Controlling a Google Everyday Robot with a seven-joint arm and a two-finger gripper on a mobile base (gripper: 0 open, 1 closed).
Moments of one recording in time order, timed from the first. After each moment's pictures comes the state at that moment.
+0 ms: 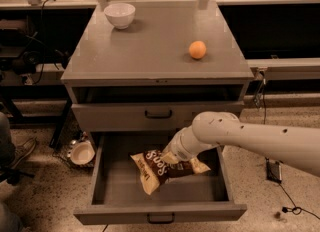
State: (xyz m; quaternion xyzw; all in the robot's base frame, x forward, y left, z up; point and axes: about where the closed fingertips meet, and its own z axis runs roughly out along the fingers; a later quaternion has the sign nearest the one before) arm 0.538 -0.026 0.574 -0.53 0.80 0.15 0.24
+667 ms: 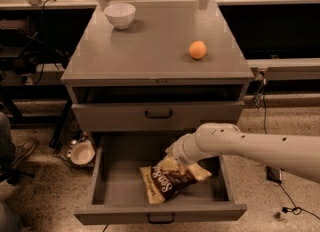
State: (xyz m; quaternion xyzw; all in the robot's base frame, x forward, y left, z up) arm 0.544 -0.030 0.547 -0.49 0.82 0.16 0.27
